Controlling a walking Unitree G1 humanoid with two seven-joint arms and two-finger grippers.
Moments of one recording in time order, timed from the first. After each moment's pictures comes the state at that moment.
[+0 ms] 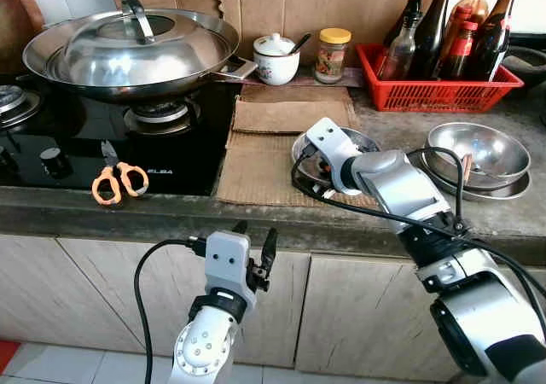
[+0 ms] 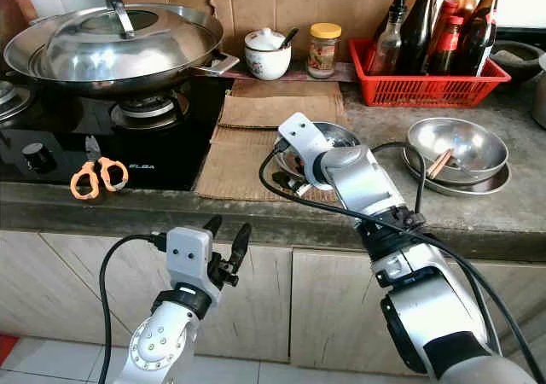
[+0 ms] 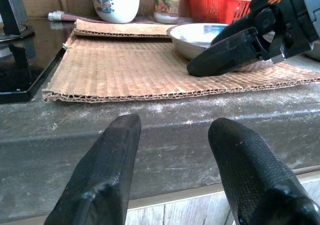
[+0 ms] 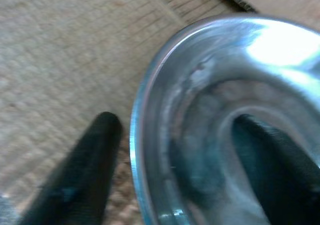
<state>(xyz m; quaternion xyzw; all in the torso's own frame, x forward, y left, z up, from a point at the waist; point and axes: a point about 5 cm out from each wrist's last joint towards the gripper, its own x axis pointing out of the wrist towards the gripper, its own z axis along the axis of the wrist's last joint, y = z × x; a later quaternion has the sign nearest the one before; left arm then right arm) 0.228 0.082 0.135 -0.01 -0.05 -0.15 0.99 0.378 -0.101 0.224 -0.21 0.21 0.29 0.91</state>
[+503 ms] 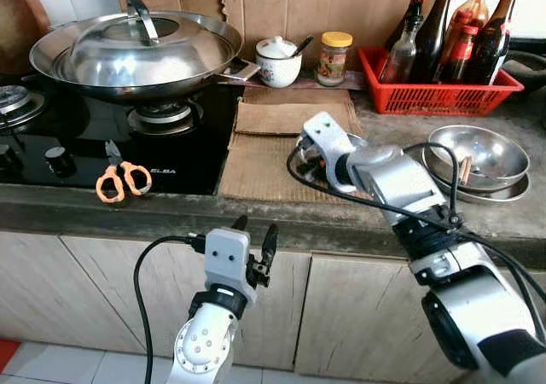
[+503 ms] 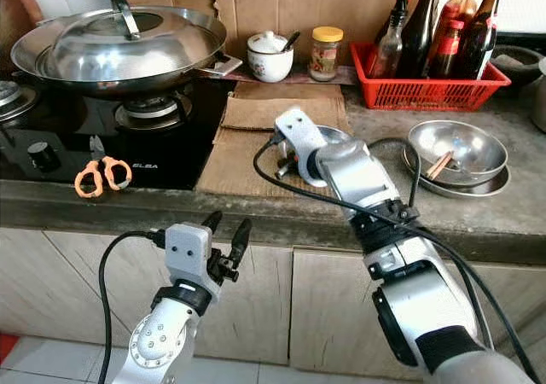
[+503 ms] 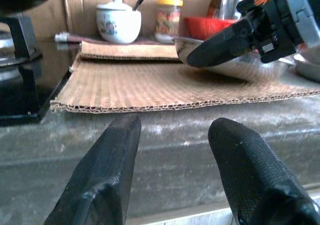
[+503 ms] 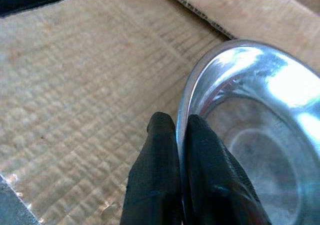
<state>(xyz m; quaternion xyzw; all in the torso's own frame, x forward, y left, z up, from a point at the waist) 0.230 0.082 0.141 -0.01 -0.08 -0.15 0.99 0.380 -0.094 0.237 -0.20 0.19 0.28 0.92</state>
